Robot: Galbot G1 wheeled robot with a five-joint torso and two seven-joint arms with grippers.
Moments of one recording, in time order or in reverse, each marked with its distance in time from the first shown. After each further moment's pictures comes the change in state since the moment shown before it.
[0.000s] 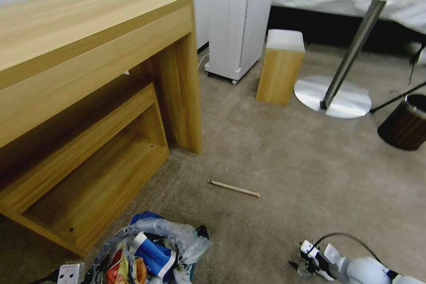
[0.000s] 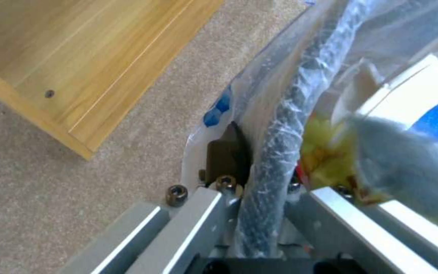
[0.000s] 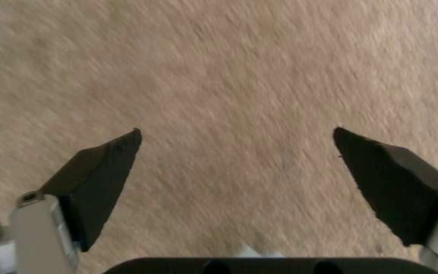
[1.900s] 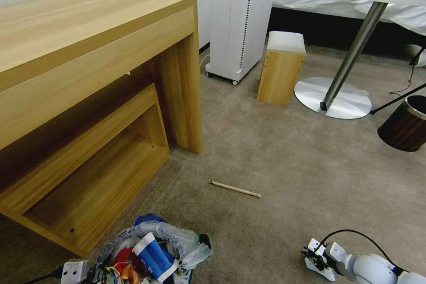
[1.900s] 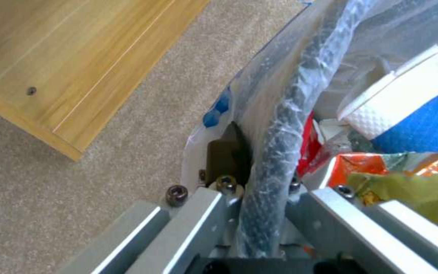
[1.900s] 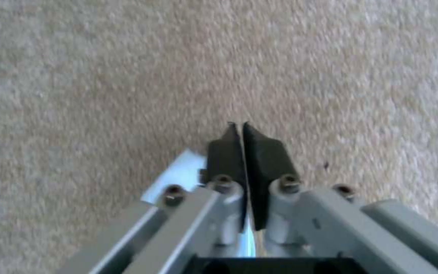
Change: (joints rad) left arm -0.034 0.057 0.016 0.048 -0.028 -0.005 -0.009; right arm -0.036 -0.040 0.008 -0.036 -0.046 0.034 0.014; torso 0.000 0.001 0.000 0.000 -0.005
